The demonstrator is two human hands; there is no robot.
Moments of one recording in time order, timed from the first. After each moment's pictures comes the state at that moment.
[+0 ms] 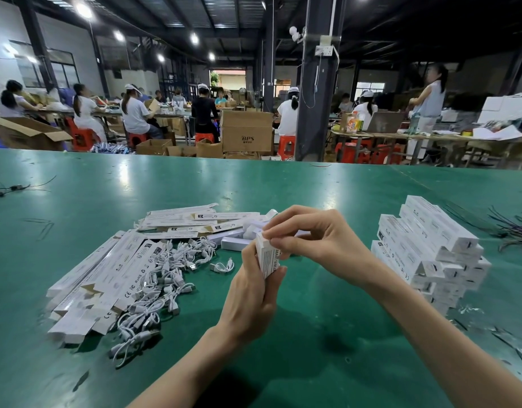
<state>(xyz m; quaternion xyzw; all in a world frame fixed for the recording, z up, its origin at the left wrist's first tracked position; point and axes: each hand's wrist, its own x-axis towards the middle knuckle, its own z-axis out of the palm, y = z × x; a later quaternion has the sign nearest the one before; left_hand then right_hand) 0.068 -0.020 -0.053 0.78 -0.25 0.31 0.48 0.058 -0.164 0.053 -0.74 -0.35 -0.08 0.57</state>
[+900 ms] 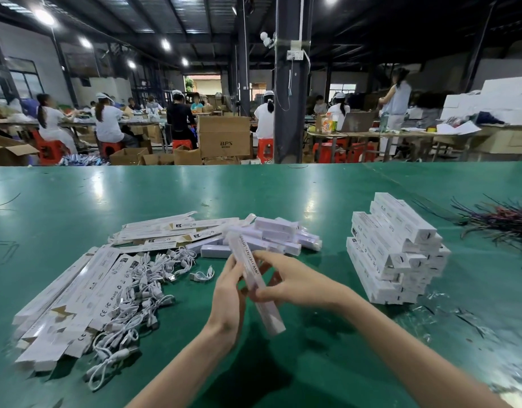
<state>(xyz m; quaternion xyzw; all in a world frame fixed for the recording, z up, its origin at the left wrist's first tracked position) 0.067 -0.035 -0.036 0.54 -0.07 -0.01 0.84 0.065 -0.168 0.008 -0.87 -0.25 0.05 0.42</state>
